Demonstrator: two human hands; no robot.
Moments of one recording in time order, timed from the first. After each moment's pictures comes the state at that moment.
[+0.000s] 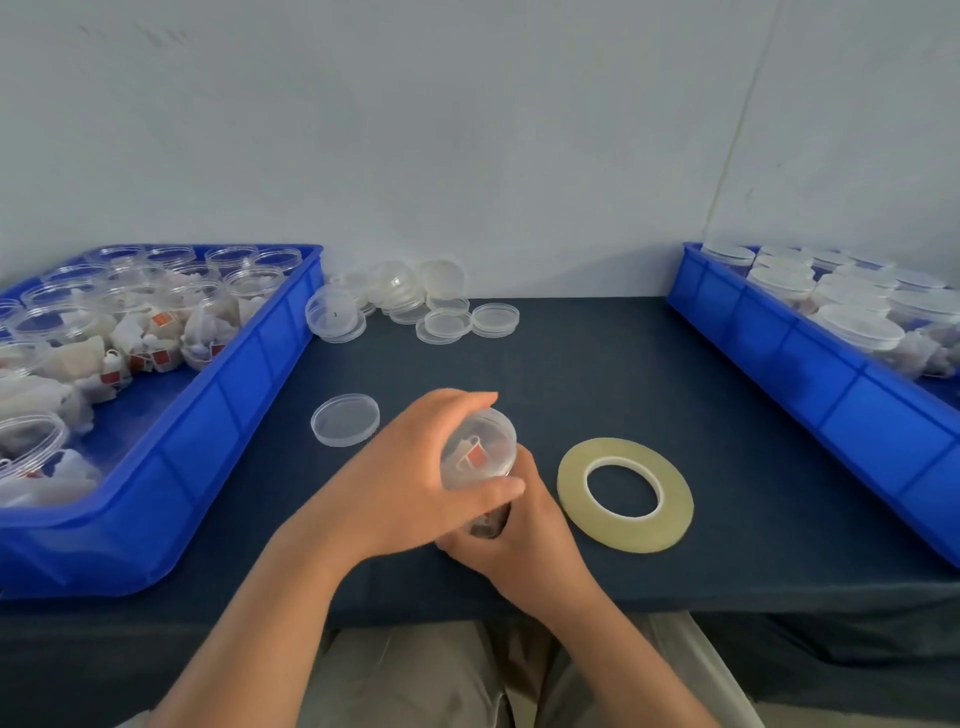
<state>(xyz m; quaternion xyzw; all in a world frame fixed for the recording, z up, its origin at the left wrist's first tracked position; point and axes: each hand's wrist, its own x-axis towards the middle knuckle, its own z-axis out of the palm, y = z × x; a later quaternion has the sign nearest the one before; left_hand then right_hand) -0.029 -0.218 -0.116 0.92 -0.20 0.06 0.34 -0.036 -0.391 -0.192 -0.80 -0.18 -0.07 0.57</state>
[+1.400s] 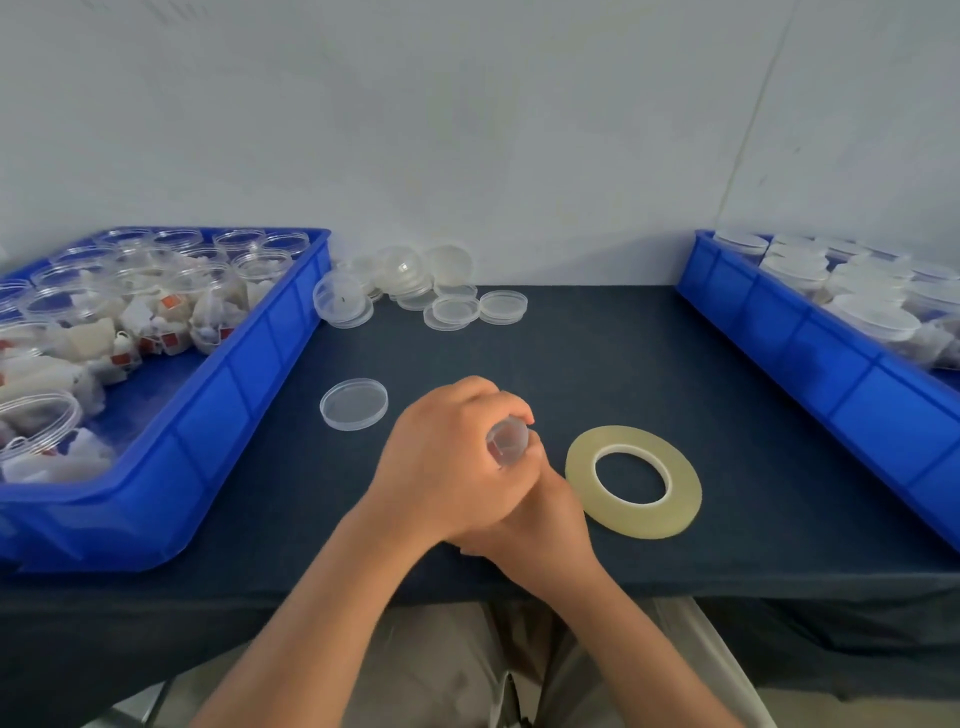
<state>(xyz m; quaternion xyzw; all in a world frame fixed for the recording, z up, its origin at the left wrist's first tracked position) -0.032 -0.258 -0.118 0.92 -0.16 0.24 0.26 -0.031 -0.384 -0.190 -0.88 -0.15 -0.09 0.43</state>
